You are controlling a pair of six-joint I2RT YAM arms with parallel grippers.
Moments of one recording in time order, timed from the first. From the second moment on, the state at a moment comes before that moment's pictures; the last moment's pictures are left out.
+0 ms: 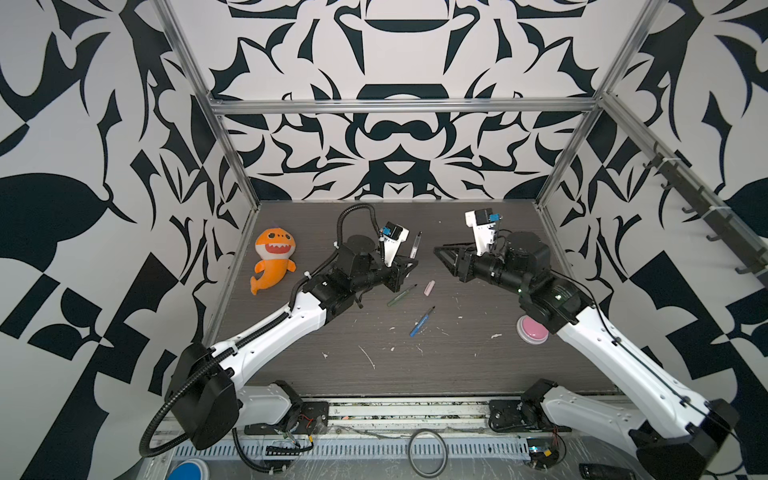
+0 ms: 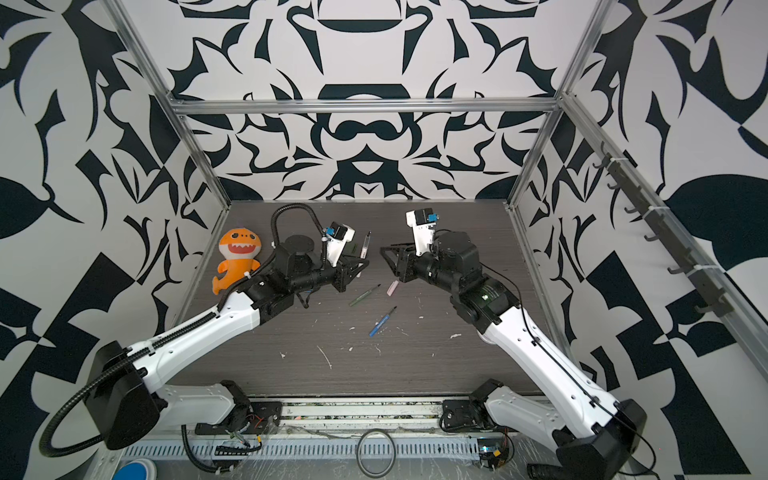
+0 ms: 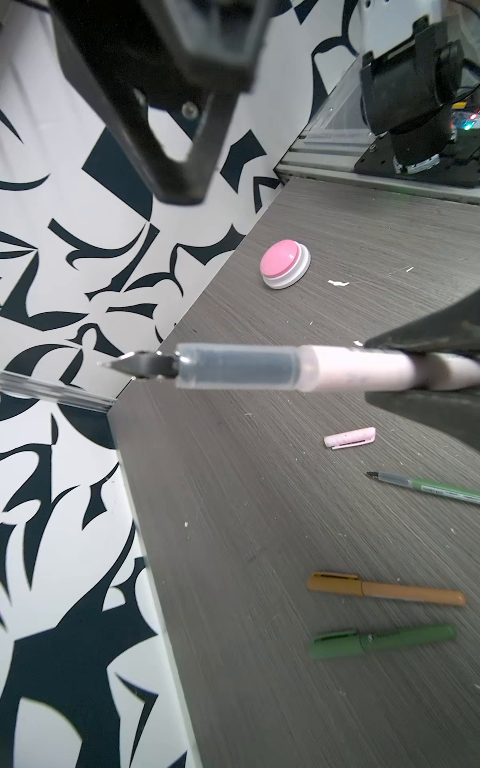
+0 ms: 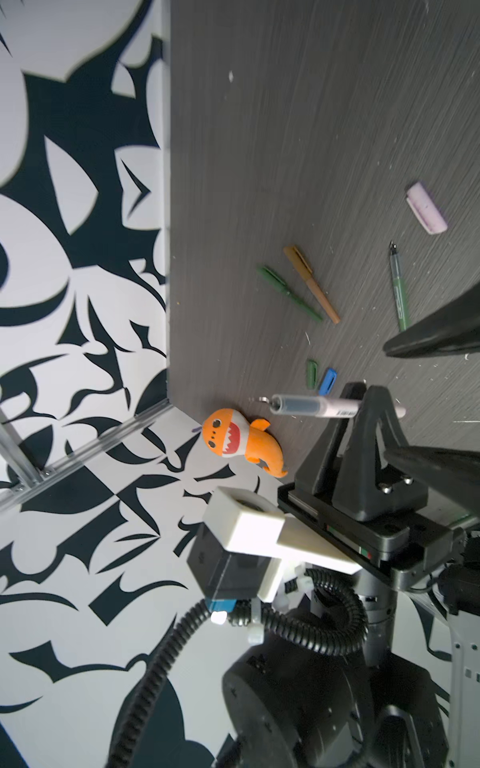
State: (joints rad) left arm -0.74 1.28 0.98 -0.02 0.29 -0.22; right arm 0.56 1.03 1.07 -0.31 -0.26 0.46
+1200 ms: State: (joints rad) left arm -0.75 1.11 0.87 0.14 0.26 -0.17; right arm 0.55 1.88 1.20 -0.53 0.04 0.34
